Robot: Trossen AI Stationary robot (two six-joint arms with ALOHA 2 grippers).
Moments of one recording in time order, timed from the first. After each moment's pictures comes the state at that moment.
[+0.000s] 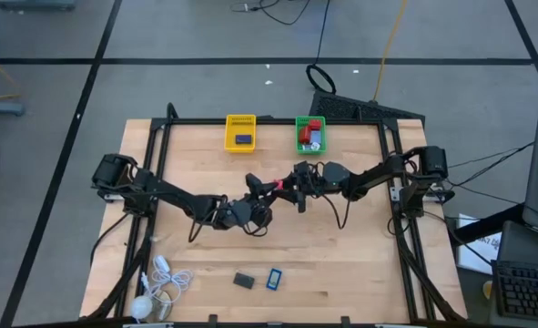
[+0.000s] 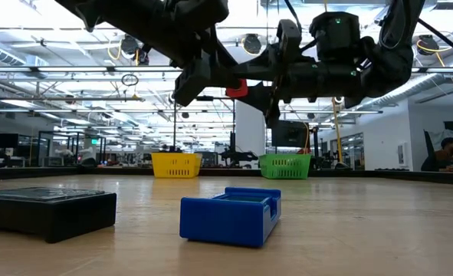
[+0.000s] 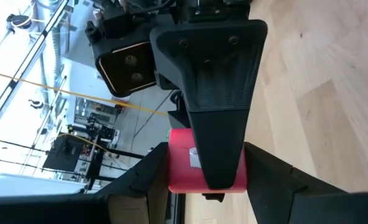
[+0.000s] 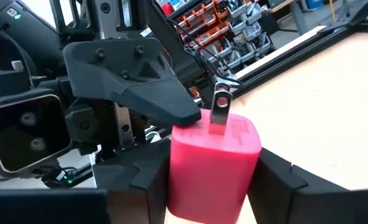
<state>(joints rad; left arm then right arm) -0.24 1.72 0.93 0.45 -0.80 0.84 -0.11 1.76 0.60 1.20 -0.21 0.56</state>
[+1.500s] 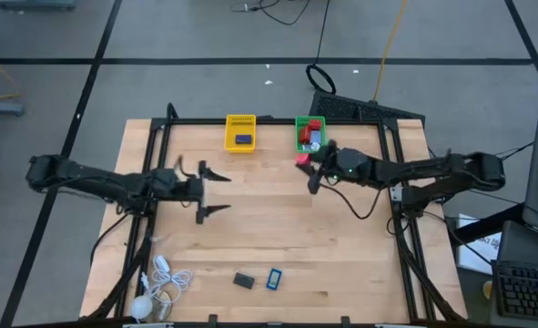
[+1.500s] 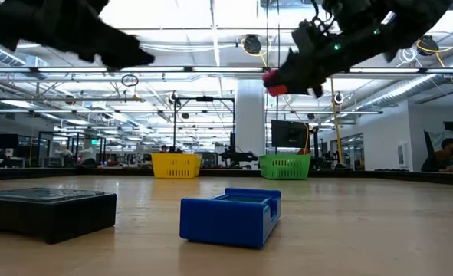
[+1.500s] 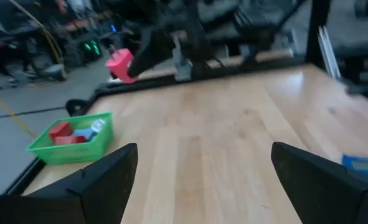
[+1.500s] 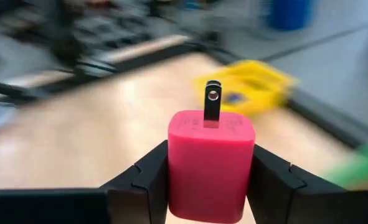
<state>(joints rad) -0.07 0.84 0.34 0.33 -0.09 0.15 -0.18 1.25 0.60 0.37 0.19 0.21</state>
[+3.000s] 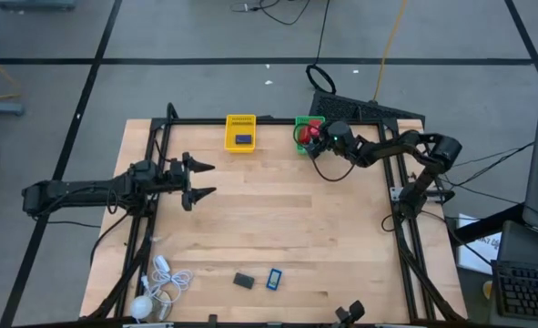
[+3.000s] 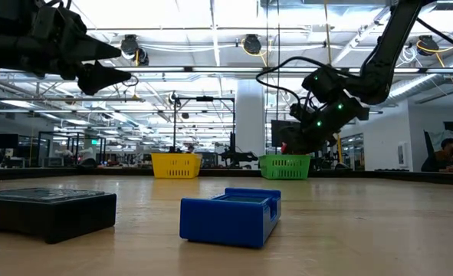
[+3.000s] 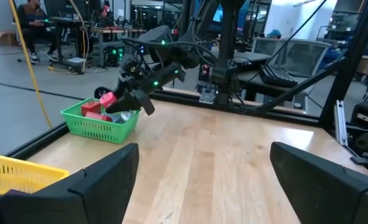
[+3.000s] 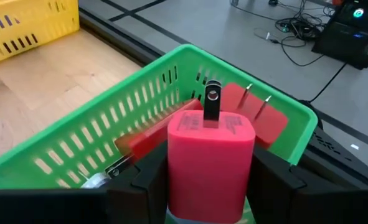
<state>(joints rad) 0.20 0.45 0.12 0.32 0.09 -0.12 -0.65 1.69 0.59 0.60 0.23 0.06</state>
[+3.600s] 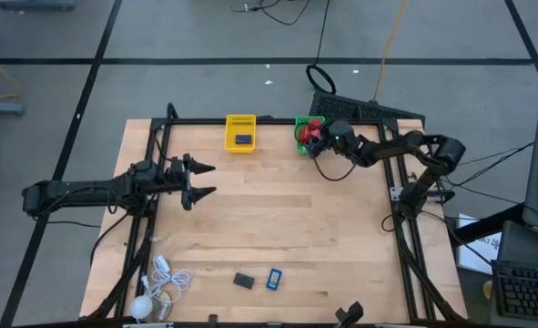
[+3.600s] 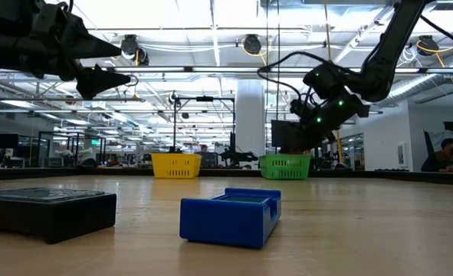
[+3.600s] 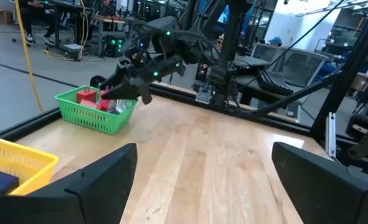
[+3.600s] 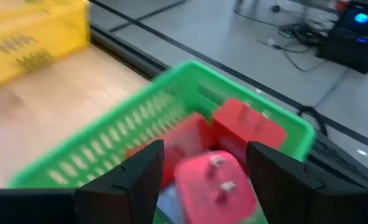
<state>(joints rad) 0.20 0.45 0.12 0.32 0.09 -0.22 -0.65 1.66 0.59 0.60 0.21 0.07</state>
